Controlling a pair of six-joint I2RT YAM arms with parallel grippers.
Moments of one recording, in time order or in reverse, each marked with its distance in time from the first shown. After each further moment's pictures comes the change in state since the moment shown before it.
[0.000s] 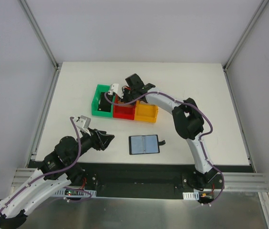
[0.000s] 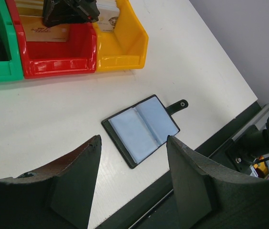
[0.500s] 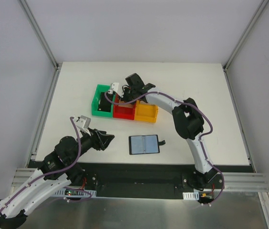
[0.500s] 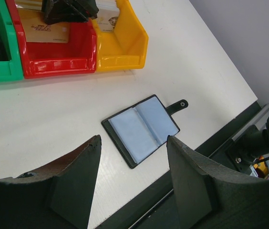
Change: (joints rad) left arm 0.000 0.000 0.000 0.000 0.000 0.000; right arm 0.000 0.000 0.000 0.021 0.047 0.013
